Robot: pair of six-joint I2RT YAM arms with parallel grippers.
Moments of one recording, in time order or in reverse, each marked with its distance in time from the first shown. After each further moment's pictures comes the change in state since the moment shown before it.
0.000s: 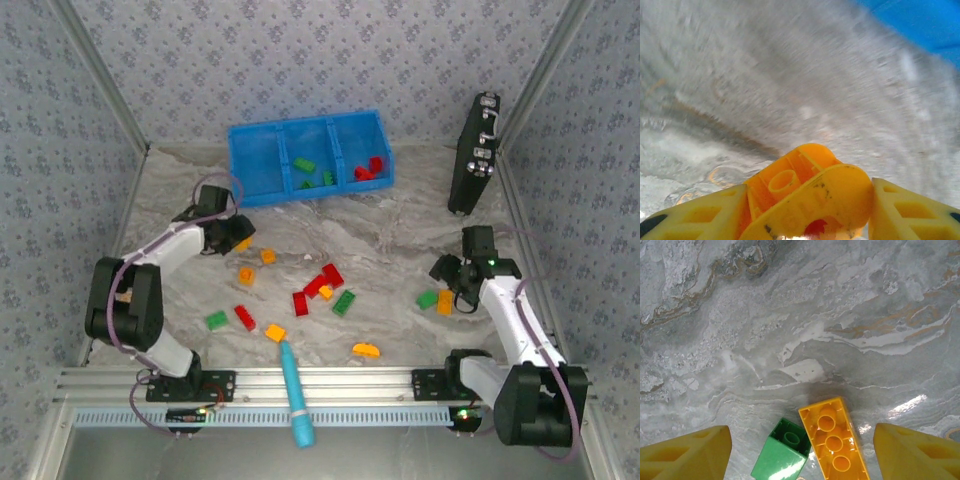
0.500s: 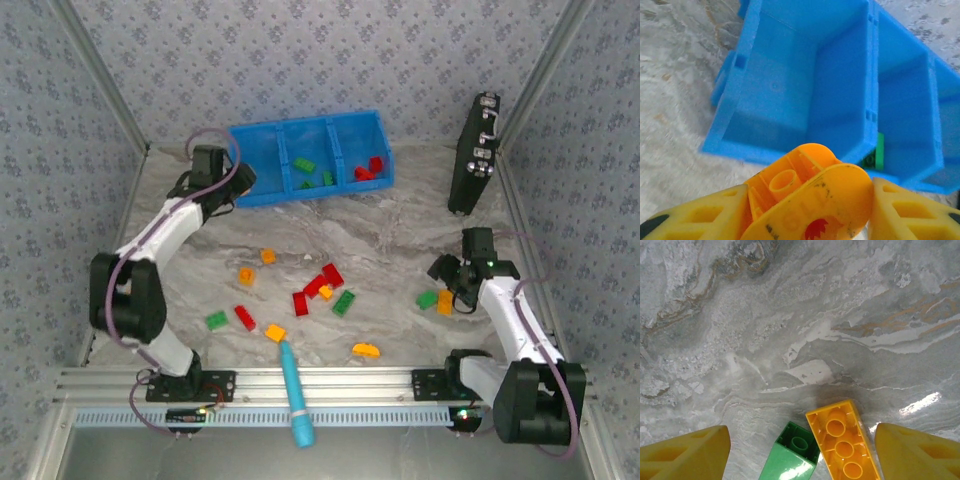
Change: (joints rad) left arm -0.003 0.123 0.290 0.158 -0.043 0.005; right arm -0.010 0.002 -0.027 0.046 -0.034 0.035
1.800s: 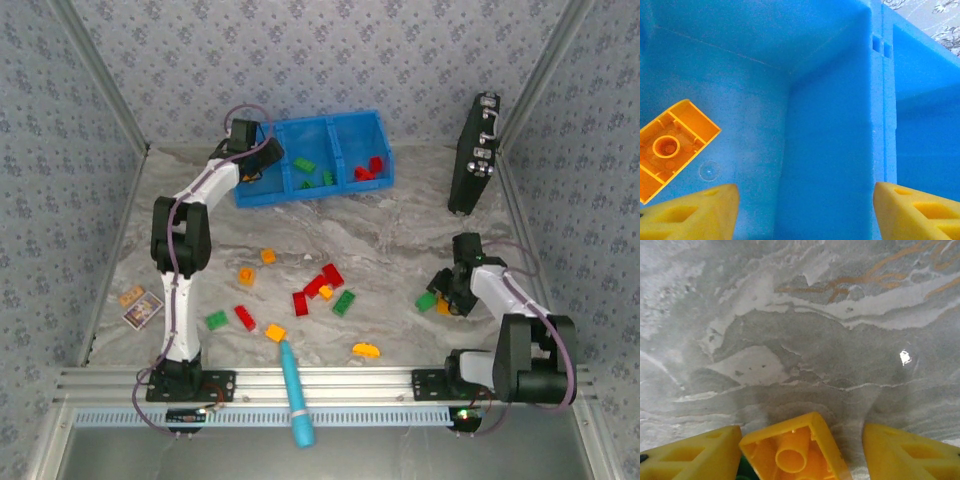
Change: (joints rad) left arm -0.033 0.578 0.621 -0.074 0.006 0.046; right arm 0.001 0.220 -0.059 0.052 0.029 -0.008
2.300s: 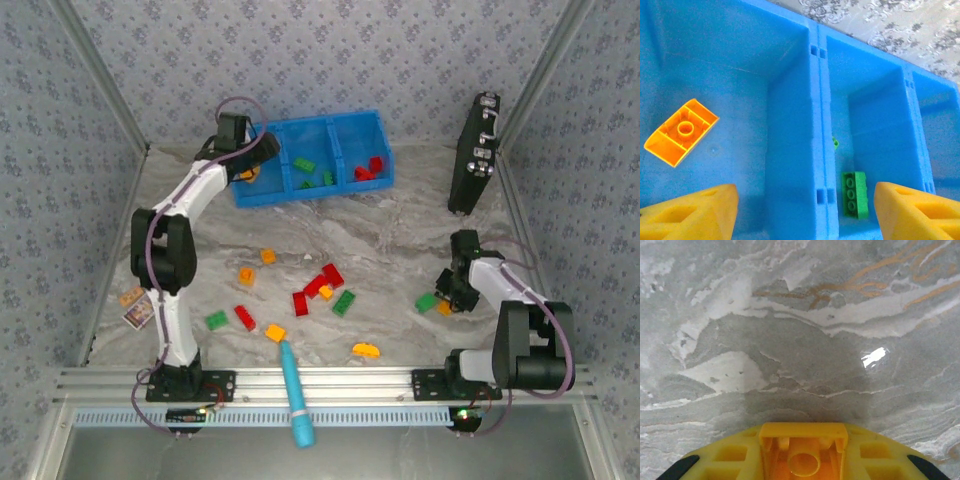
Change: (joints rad) left arm 0.000 -0.233 -0.166 -0.007 0.043 0.083; right arm 0.010 0.060 0.045 -0.045 0.051 -0.045
